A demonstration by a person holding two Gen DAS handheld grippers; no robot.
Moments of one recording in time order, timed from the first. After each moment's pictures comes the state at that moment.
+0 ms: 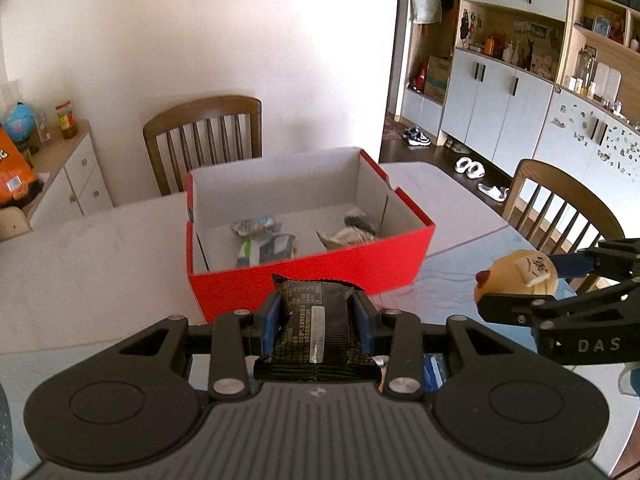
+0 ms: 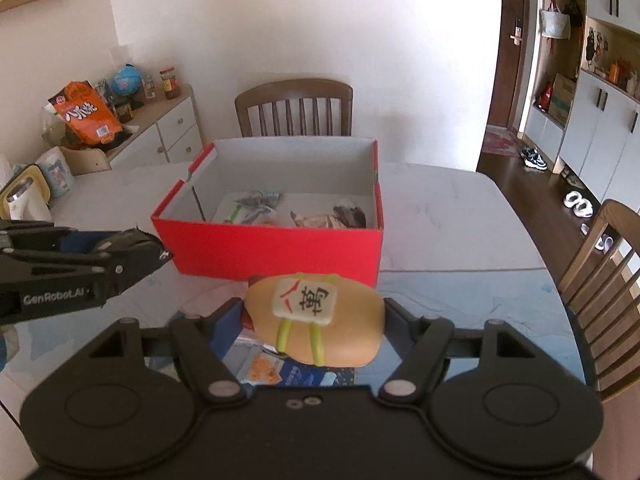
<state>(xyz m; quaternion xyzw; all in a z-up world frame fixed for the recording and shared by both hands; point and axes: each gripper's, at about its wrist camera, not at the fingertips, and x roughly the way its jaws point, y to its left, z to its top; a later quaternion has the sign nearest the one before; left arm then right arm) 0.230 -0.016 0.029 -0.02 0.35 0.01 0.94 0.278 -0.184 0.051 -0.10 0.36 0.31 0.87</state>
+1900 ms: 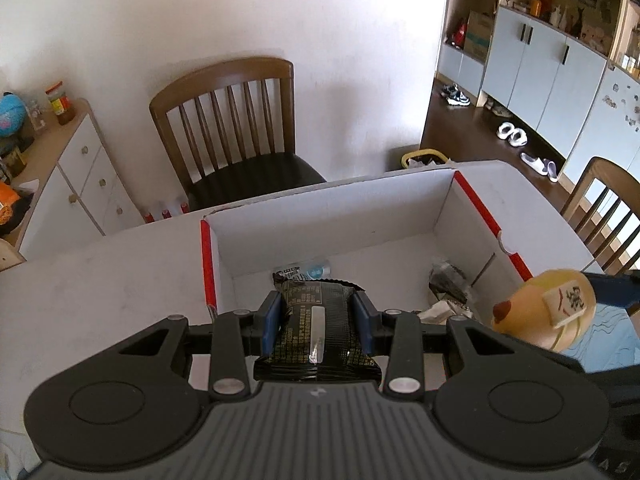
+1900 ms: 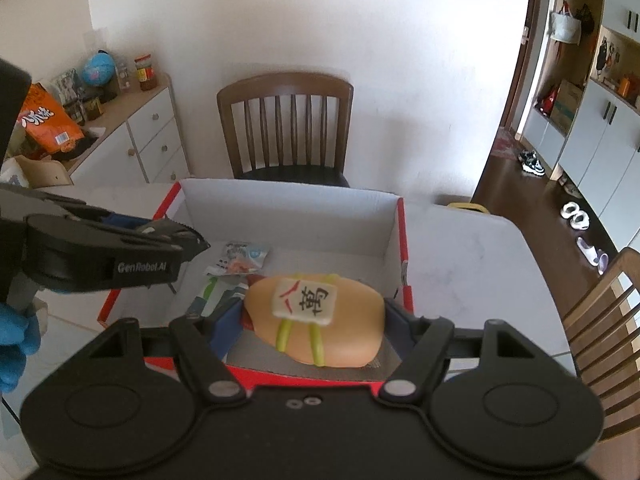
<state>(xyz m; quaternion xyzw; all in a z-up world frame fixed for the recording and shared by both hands) 0.420 0.050 0.018 -0.01 0.44 0.04 0.90 0.391 -0.068 0.045 -0.13 0.39 0.29 0.87</state>
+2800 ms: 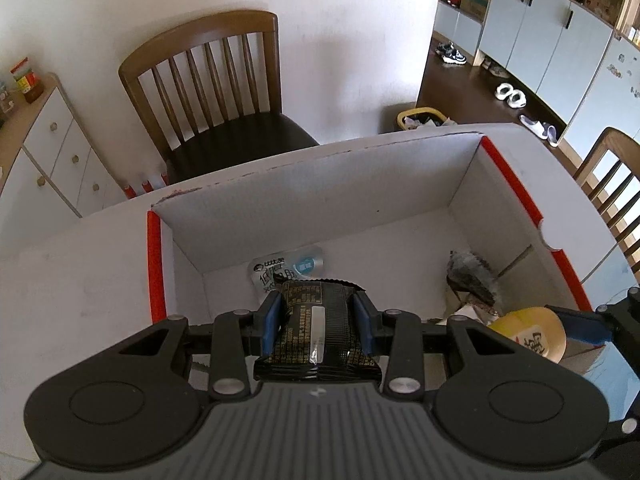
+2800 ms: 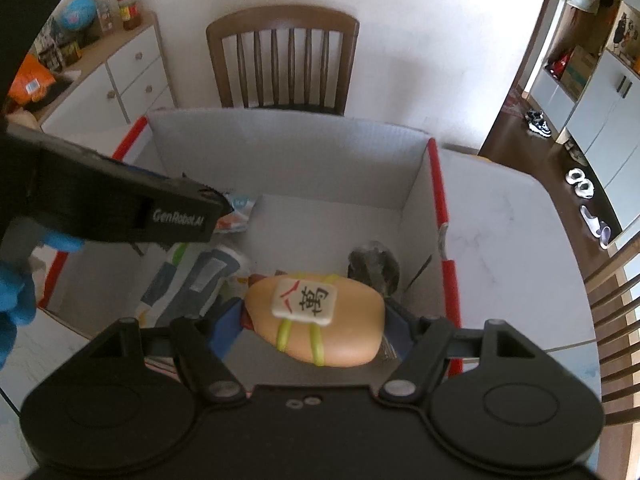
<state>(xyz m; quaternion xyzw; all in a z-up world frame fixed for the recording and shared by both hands) 0.483 0.051 -0.034 -0.01 0.49 0.03 0.87 0.429 -0.032 -0.015 -0.18 0.46 0.27 0.83</state>
